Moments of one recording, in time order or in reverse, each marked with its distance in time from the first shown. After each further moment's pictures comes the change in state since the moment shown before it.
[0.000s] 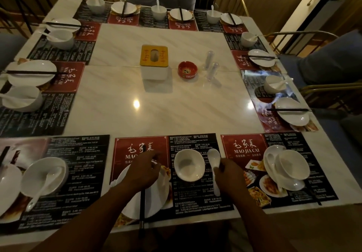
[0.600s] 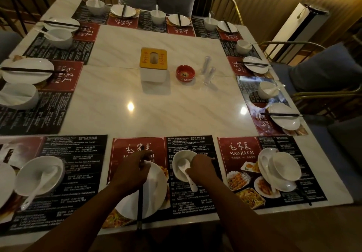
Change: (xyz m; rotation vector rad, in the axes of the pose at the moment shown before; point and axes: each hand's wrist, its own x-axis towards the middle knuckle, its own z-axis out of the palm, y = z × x) left_hand -0.011 -0.024 -0.017 -0.067 0.064 0.035; right_hand 0.019 -0.062 0.042 -0.320 -0.190 -0.048
